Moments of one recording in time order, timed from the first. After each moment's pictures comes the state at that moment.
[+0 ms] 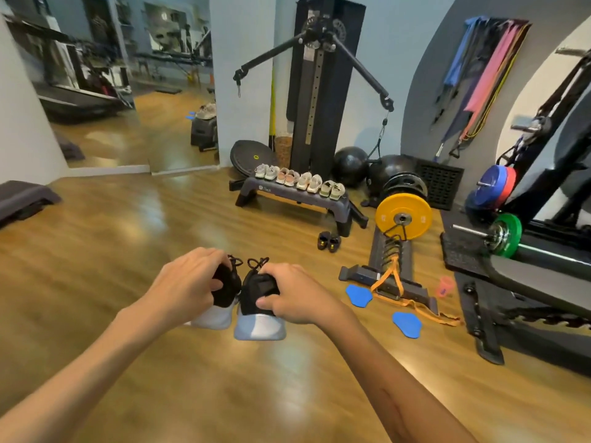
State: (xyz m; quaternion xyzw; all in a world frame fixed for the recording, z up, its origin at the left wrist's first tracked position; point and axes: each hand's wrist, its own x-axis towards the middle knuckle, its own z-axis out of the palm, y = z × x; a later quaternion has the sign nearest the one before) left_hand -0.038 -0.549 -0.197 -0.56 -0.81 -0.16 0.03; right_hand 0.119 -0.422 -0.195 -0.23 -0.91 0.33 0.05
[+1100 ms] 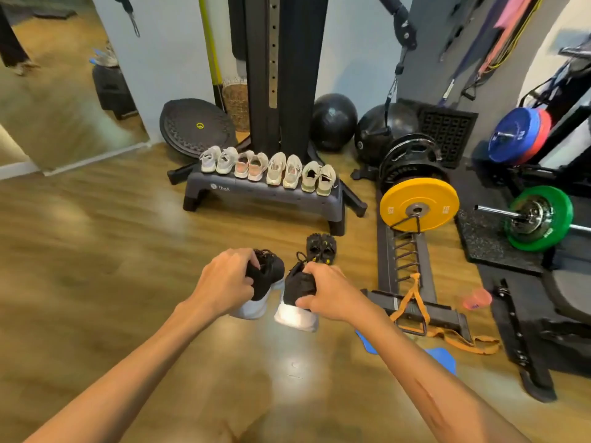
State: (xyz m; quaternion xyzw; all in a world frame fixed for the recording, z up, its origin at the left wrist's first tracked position) left_hand -0.413 0.159 -0.302 -0.58 -0.78 -0.18 -0.15; right_hand -0.222 0.246 -0.304 -0.42 -0.84 0.35 0.01
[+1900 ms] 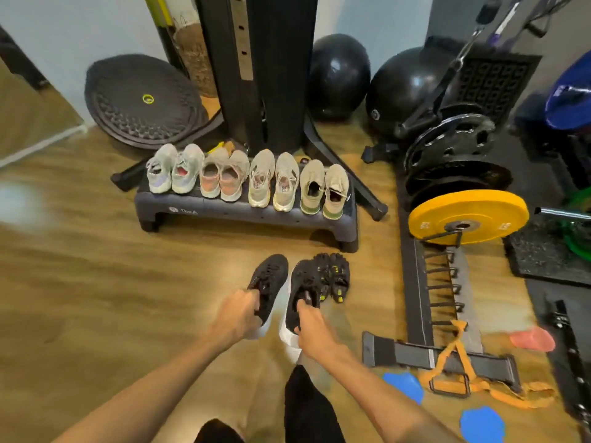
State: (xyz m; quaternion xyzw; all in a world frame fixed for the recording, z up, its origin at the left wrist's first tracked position) left_hand -0.602 0.628 -0.513 -0.56 -0.76 0.03 -0.31; right_hand -0.431 0.662 -0.556 -0.52 -0.77 0.36 -0.13
